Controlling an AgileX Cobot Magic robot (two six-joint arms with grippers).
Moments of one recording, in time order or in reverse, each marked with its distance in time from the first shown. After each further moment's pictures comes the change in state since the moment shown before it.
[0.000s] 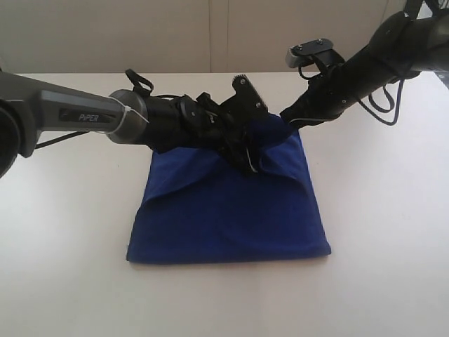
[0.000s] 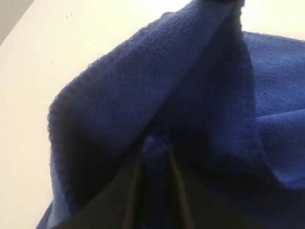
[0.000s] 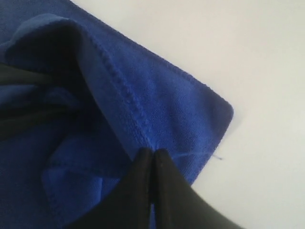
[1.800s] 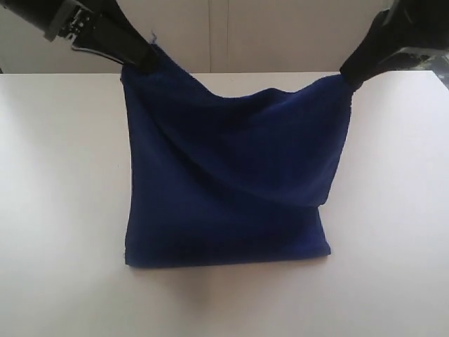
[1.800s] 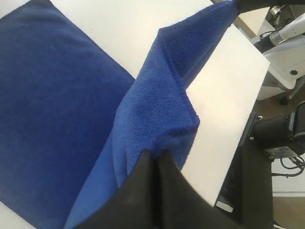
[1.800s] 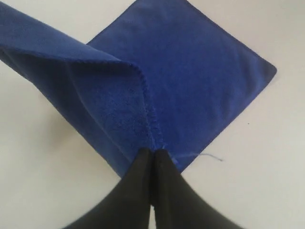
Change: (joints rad) left arm 0.401 -0.704 0.031 -0.028 1.296 -0.660; right arm 0.000 -0.704 0.132 -0.123 0.546 0.165
